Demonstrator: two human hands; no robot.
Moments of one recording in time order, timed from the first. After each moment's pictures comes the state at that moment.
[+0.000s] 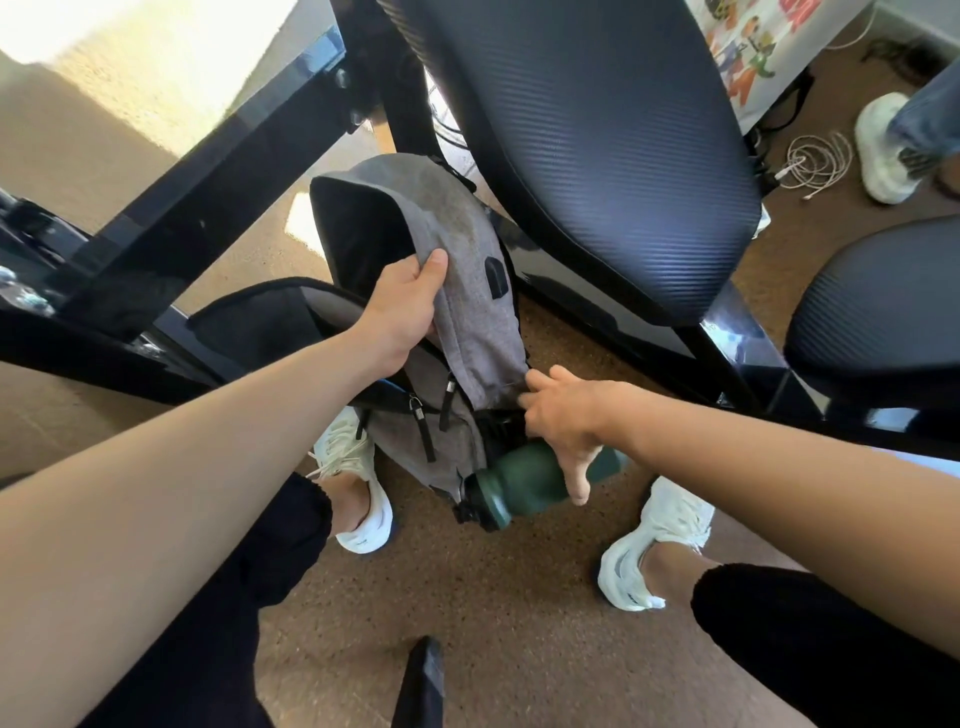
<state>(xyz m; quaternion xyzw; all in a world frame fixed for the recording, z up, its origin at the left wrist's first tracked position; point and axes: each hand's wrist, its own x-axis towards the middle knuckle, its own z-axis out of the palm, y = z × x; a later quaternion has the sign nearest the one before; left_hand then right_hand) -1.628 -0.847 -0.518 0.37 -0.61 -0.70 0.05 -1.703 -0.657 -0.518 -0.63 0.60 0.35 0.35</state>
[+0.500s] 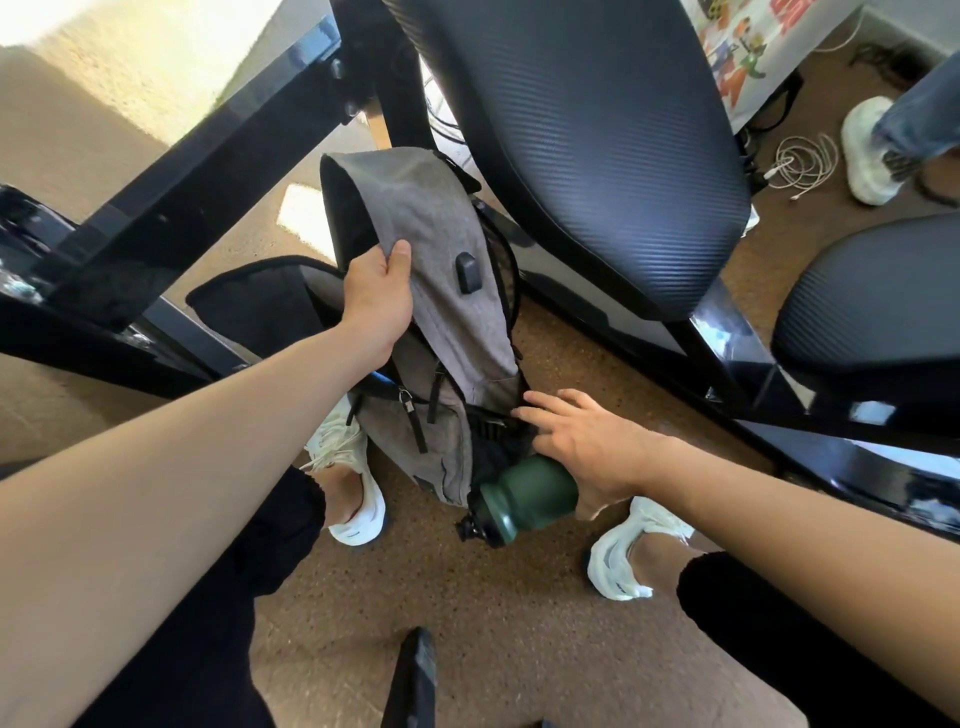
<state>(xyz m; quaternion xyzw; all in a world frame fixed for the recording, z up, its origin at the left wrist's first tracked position) -1.621 -0.859 -0.530 0.46 -0.63 -0.62 0.11 -1.690 -0.590 -0.530 -0.65 0.67 0.18 0.30</state>
